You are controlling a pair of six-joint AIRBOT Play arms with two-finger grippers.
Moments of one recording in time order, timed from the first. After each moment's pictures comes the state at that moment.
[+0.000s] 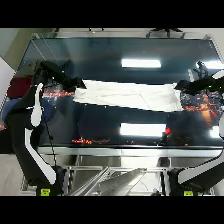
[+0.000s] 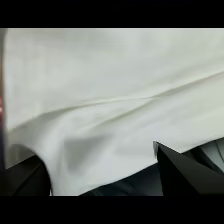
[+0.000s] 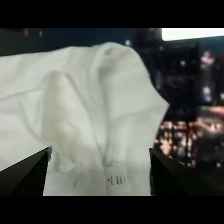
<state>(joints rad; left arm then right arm) 0.05 -2.06 1.90 -2.18 1.42 1.79 -0.37 -1.84 1.61 -1.07 1.16 1.20</state>
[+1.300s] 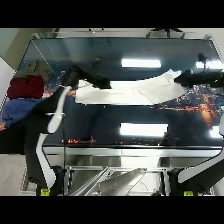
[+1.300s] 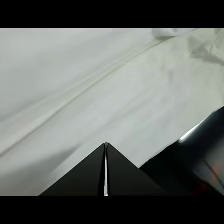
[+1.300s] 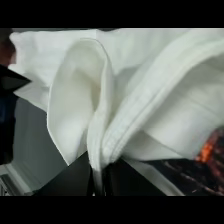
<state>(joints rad) -0.35 -2.08 1.92 -2.28 1.11 1.79 -0.40 -1.87 1.78 -0.53 1.54 1.09</state>
